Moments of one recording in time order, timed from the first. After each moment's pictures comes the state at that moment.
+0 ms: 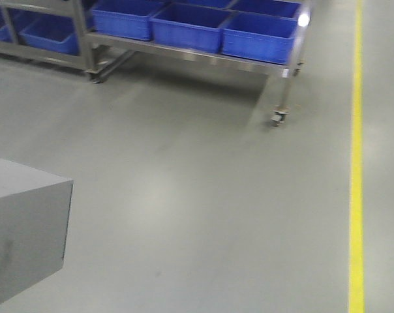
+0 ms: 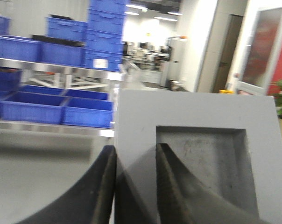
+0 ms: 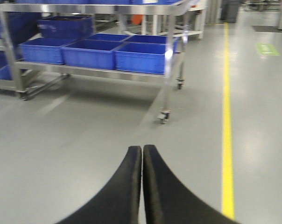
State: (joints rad) left arm -0.44 0.18 -0.34 -0.02 0.17 -0.21; right arm -0.08 -0.02 0.03 0.01 0.22 0.01
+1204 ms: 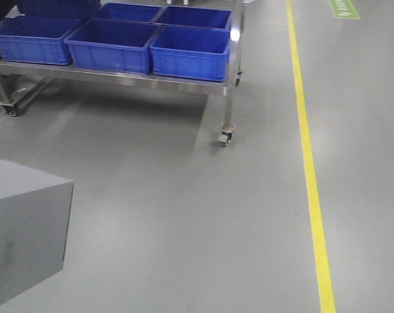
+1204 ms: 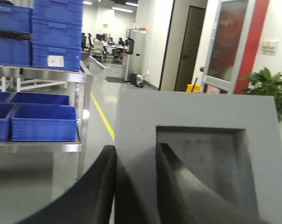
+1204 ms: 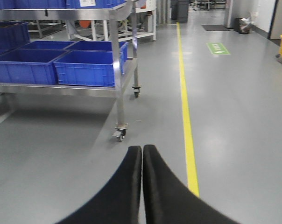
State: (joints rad) left arm -0.44 0.18 -0.34 -0.02 0.17 -0.21; right arm -0.08 -0.02 0.03 0.01 0.22 0.01
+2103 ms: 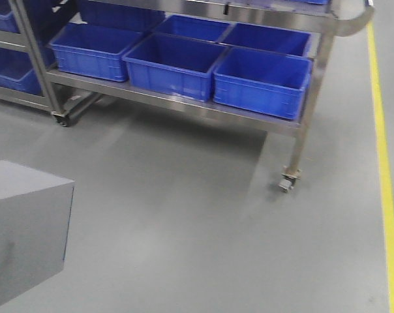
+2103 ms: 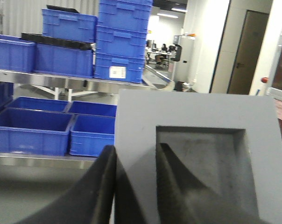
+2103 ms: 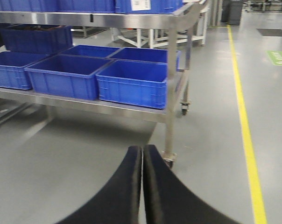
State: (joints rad) left arm -0.44 0.18 -0.34 -0.02 0.17 -0.21; right arm -0.08 -0.02 0.03 0.01 0.22 0.01
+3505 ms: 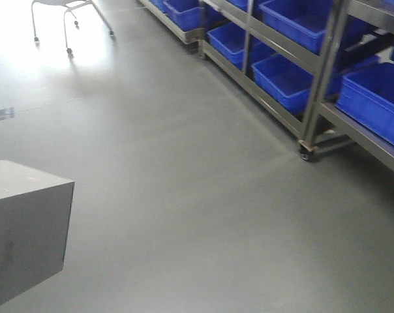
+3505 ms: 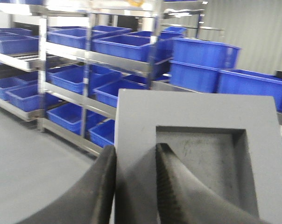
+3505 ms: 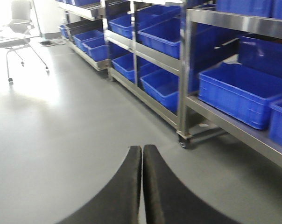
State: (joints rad) left arm -0.44 0.18 -0.34 -0.02 0.17 -0.21; right arm -0.08 -0.02 0.03 0.01 0.22 0.01
